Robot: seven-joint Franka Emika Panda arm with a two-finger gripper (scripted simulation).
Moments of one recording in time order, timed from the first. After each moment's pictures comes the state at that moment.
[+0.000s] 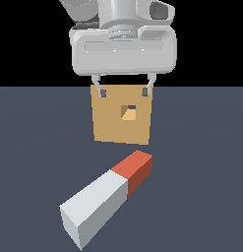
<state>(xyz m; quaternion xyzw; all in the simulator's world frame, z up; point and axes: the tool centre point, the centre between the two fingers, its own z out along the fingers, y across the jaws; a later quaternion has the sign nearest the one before) 0.007 -0.019 0.182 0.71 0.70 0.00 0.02</state>
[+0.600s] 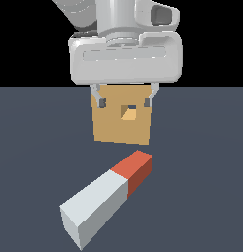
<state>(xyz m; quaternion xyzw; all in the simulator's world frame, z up) 0.007 -0.043 0.163 0.75 0.66 0.00 0.02</state>
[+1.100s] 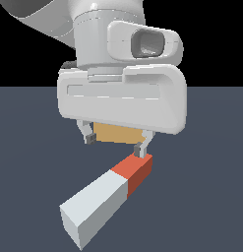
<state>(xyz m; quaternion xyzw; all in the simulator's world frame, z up) -0.013 -0.113 0.106 0.85 0.52 0.00 0.01</state>
